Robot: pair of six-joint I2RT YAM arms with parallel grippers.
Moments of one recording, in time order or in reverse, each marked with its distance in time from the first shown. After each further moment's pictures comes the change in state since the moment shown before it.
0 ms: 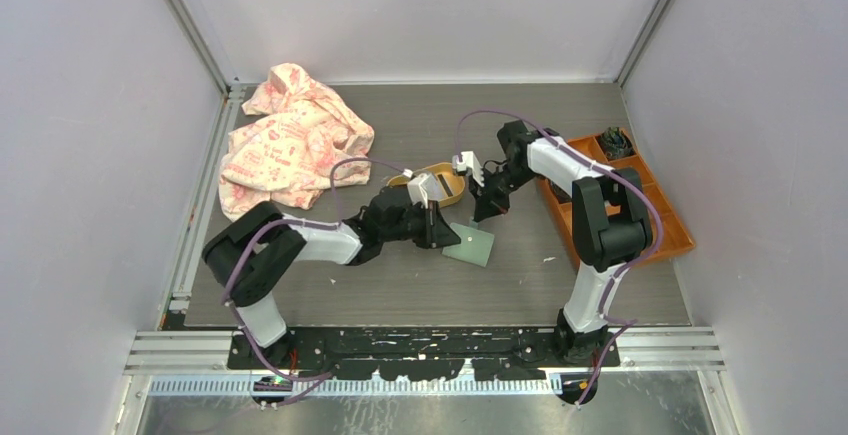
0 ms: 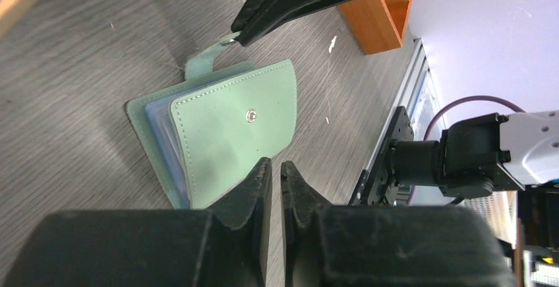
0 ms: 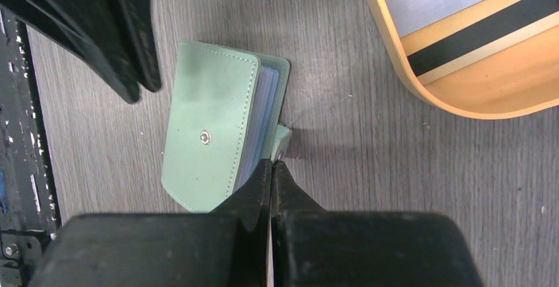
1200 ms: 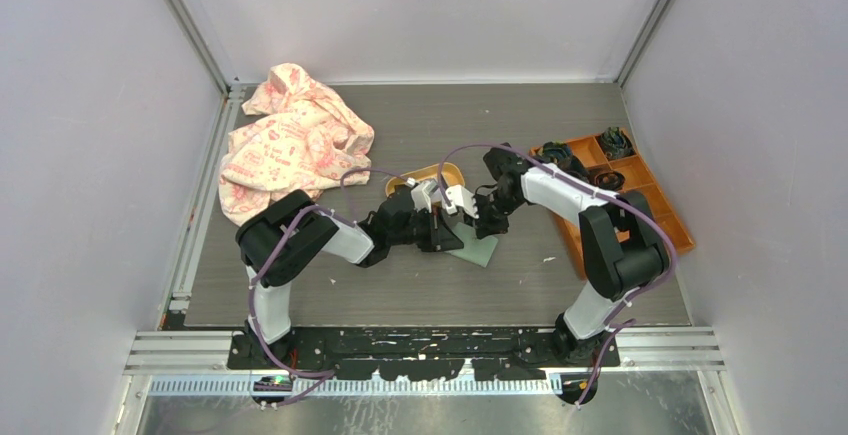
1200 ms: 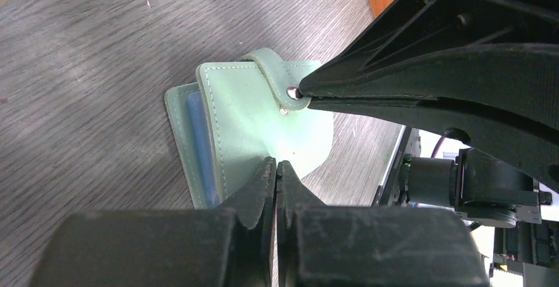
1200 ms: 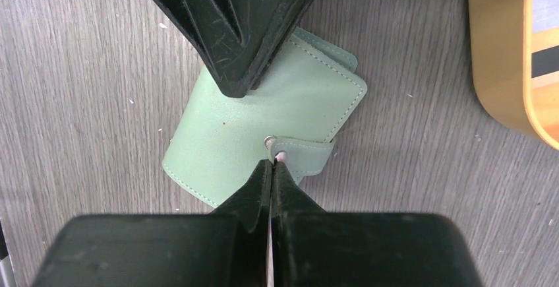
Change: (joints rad) left arm -0.008 0.230 0.030 0.165 0.006 -0.107; right arm 0.124 -0.178 -0.238 0.155 0.211 -0.079
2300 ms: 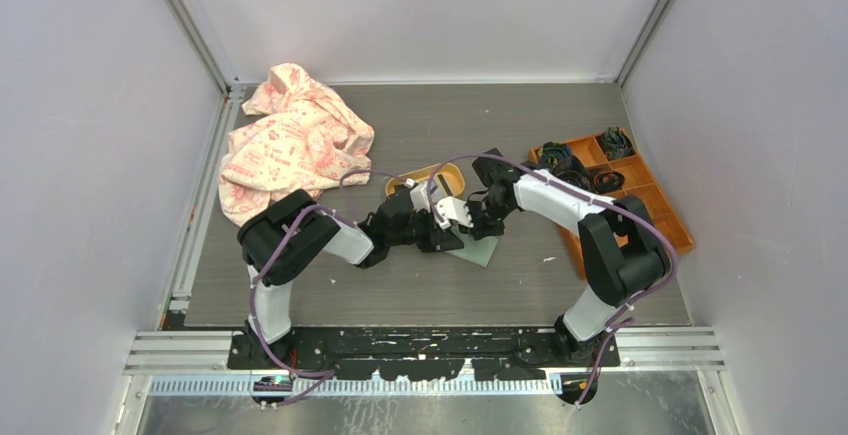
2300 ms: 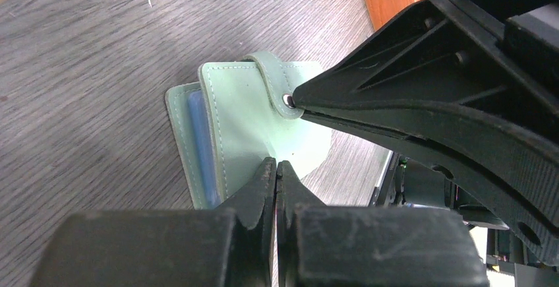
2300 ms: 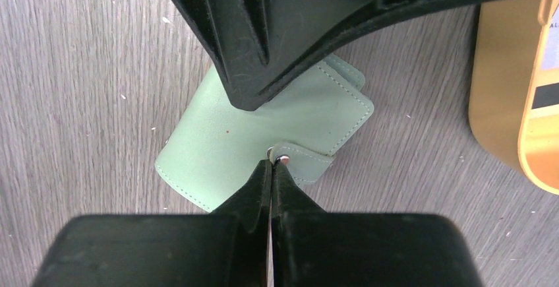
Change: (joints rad) left arm 0.001 0.010 -0.010 0.032 0.003 -0.021; right arm 0.086 -0.025 -0.022 0.027 0.091 -0.049
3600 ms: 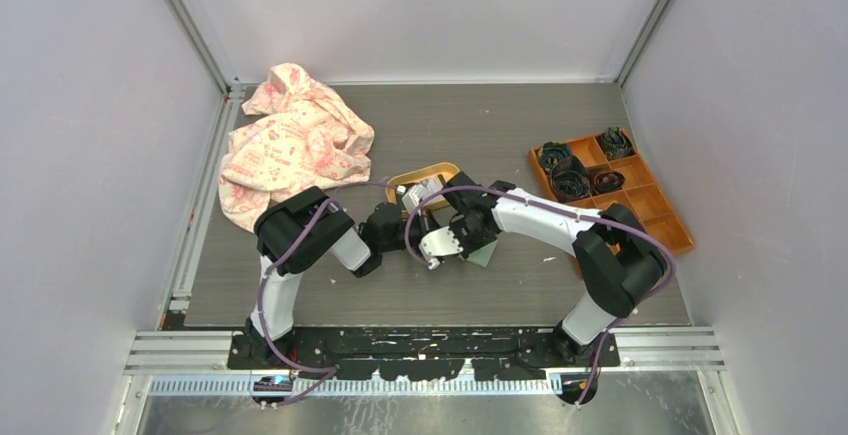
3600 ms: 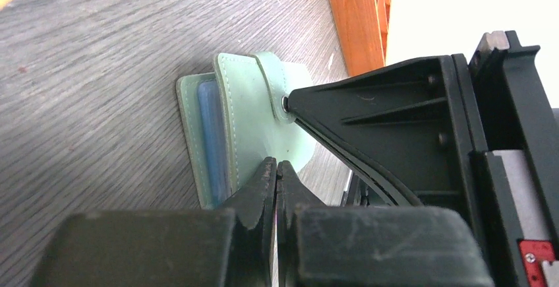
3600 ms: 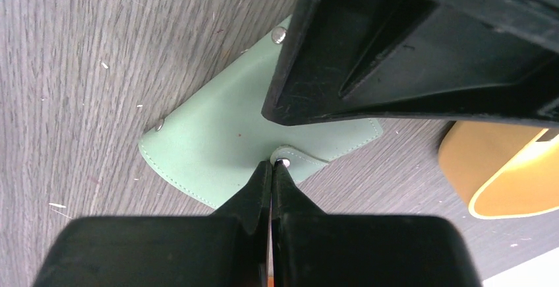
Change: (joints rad) left arm 0.038 0.116 -0.077 0.327 0.050 -0.167; right arm 0.227 0.000 -0.050 0.020 0.369 -0.115
